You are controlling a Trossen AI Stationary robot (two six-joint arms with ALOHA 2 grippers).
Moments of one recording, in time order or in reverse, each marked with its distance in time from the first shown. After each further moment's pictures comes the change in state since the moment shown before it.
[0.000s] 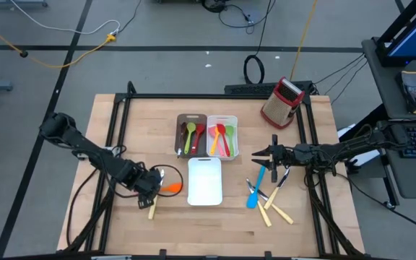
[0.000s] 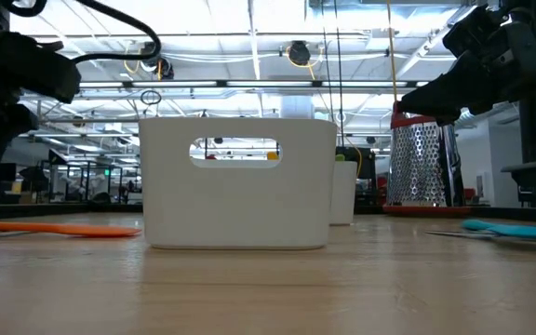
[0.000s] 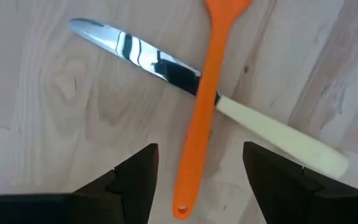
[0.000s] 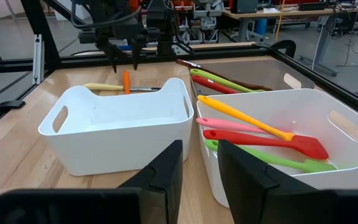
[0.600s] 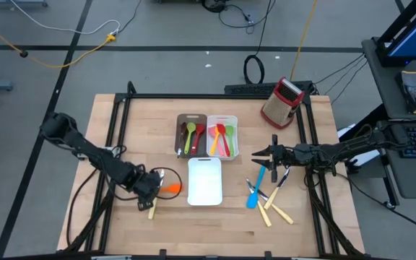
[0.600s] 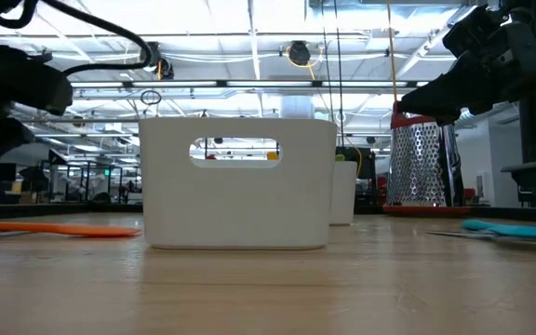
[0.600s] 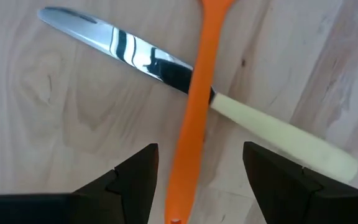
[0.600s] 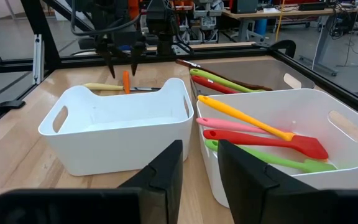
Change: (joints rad) left arm -0.030 0.008 -0.064 0.108 0.001 -0.013; right arm 0.000 0.000 0.000 0.000 0.000 0.000
